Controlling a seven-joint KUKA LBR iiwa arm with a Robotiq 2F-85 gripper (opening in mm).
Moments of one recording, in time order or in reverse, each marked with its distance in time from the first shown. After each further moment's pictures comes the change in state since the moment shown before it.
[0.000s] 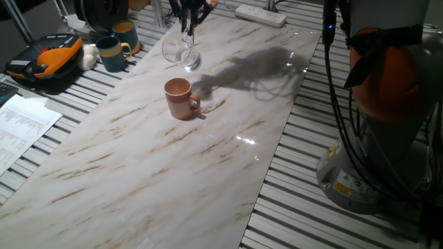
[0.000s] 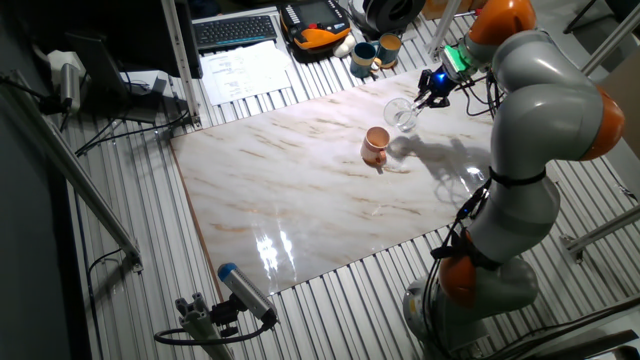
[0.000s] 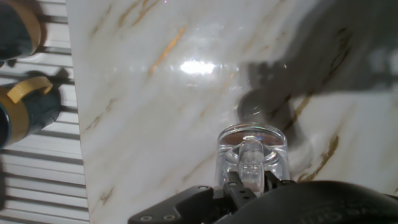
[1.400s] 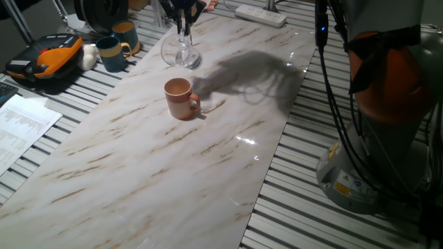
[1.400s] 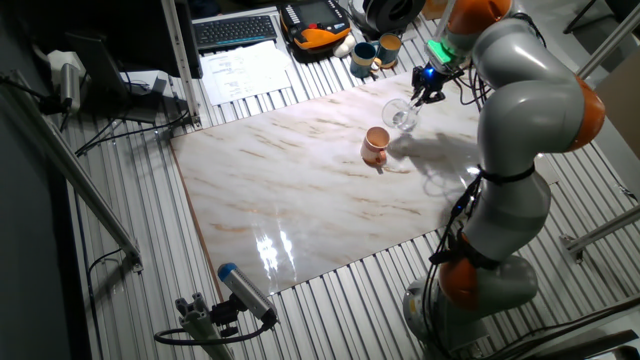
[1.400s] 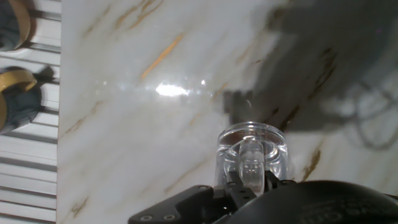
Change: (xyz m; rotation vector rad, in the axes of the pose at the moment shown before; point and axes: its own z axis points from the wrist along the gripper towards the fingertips) arm 0.009 0.008 0.002 0.132 -0.106 -0.066
